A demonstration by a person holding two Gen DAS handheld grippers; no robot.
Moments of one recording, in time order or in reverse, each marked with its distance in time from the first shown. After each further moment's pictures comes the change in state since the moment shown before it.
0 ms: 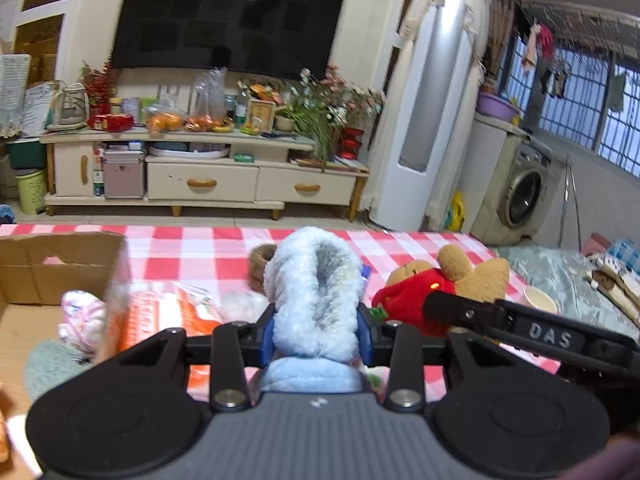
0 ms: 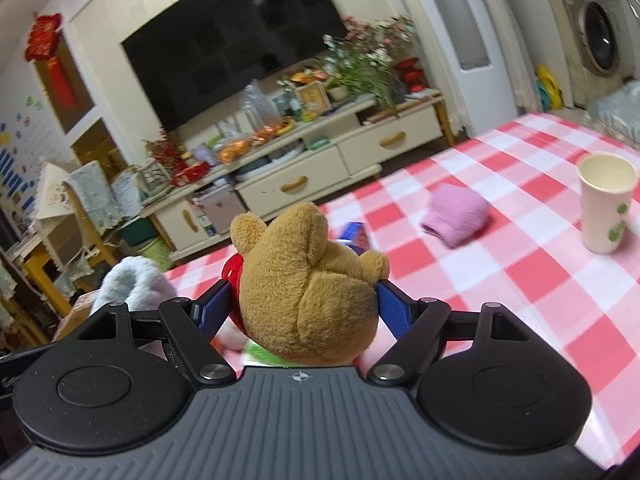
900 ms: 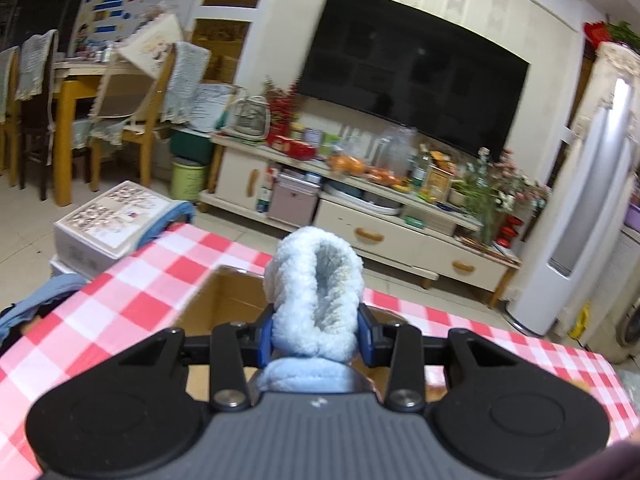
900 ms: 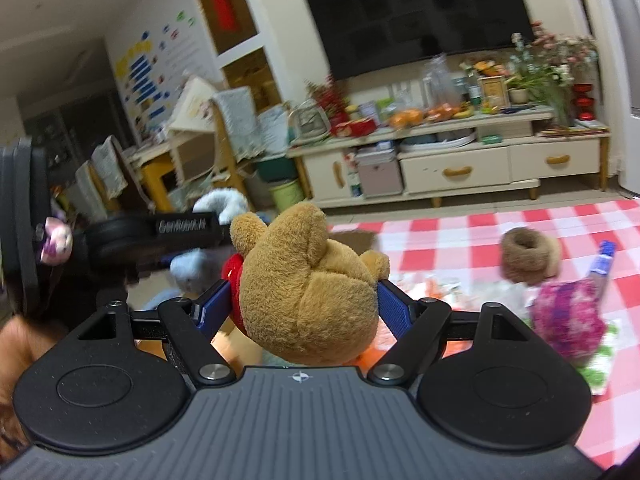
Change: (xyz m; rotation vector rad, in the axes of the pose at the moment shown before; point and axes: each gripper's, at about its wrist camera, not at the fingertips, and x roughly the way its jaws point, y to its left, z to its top) left arm -0.049 0.170 0.026 -0.287 -0.152 0.404; right arm 0.052 0.123 -0.023 -0.319 0.145 0.347
